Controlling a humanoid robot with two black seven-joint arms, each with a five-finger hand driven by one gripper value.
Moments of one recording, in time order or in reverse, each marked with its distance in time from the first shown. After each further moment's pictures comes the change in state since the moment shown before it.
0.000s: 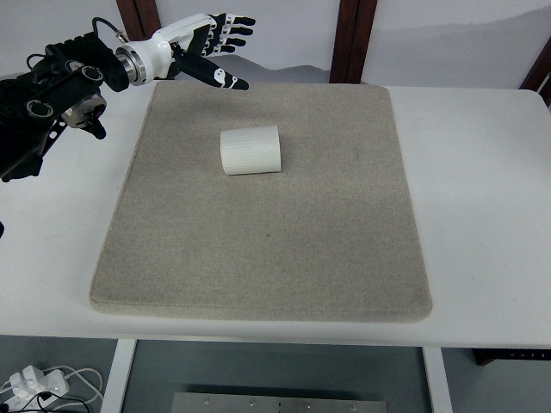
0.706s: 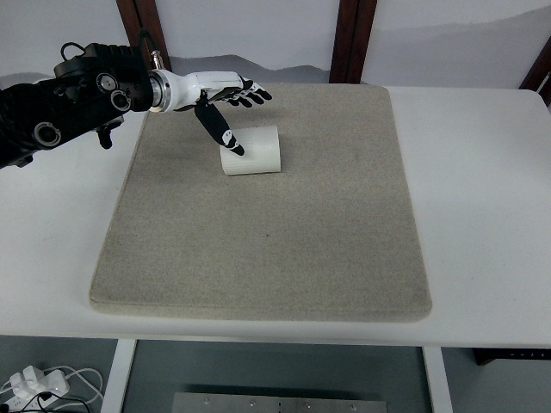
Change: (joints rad) left arm -0.062 0.069 0.156 -0.296 0.212 0.044 0.309; right arm 0.000 0.000 0.001 0.000 0.000 0.000 0.000
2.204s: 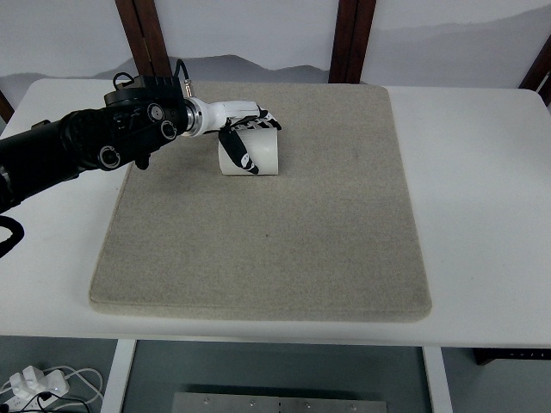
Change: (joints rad) left arm 0.013 -0.187 0.105 0.196 0.009 0.051 0.000; right arm 0.000 0.000 0.000 0.000 0.000 0.000 0.000
